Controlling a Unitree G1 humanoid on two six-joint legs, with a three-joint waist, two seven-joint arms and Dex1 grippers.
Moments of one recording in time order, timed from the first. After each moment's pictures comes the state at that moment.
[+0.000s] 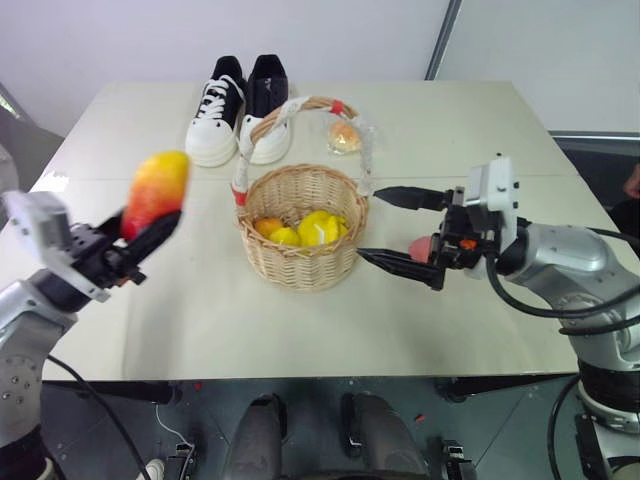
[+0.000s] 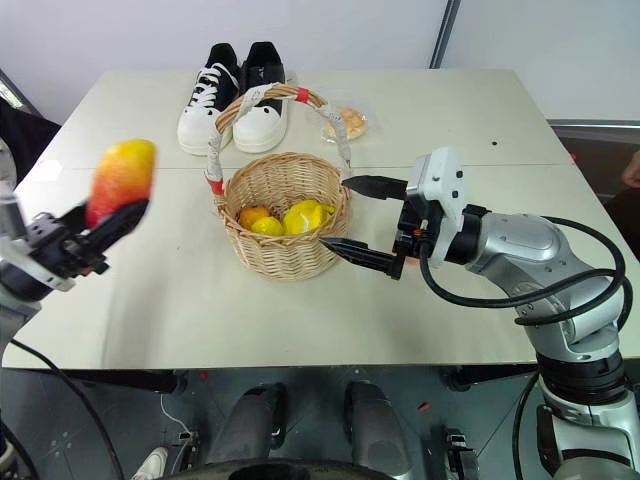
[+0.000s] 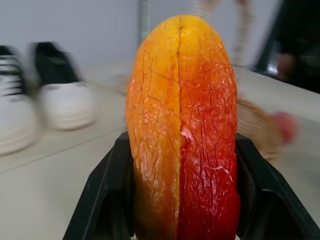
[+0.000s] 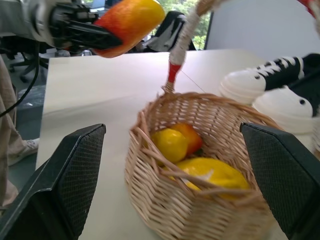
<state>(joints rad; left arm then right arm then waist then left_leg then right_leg) -0.07 0.71 0.50 -0.60 -0.92 0.69 -0.69 -0.41 -0.75 -0.10 -0.48 0.75 0.60 0.87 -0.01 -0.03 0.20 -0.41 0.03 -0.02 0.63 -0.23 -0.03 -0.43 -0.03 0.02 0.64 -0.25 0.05</state>
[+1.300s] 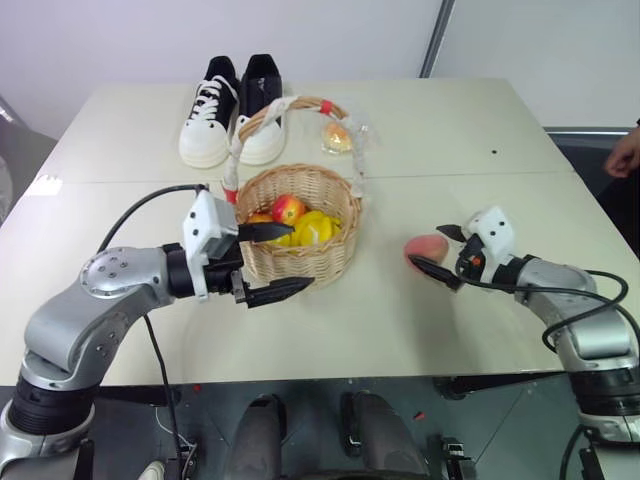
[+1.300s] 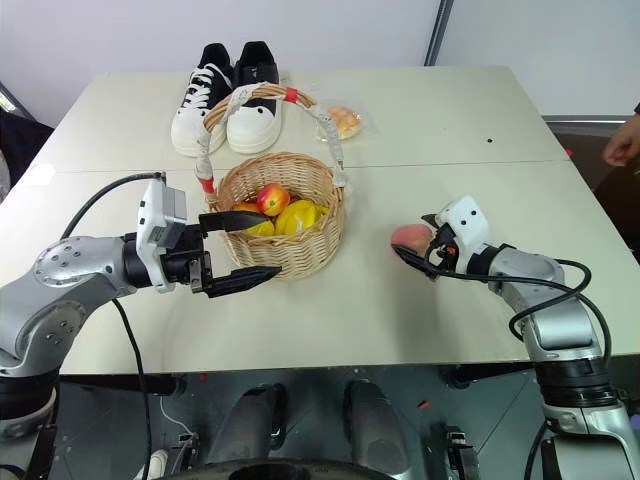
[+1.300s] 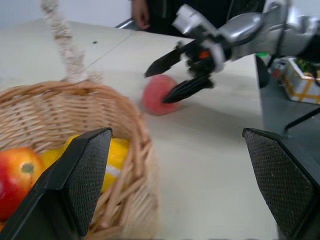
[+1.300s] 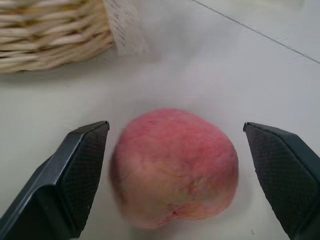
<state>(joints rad) -0.30 0.74 0.07 -0.57 -0.76 0.67 -0.87 -0.29 -0.68 -0.05 -0.04 0.32 0.44 0.71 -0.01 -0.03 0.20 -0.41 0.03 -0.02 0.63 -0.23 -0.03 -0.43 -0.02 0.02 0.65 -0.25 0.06</state>
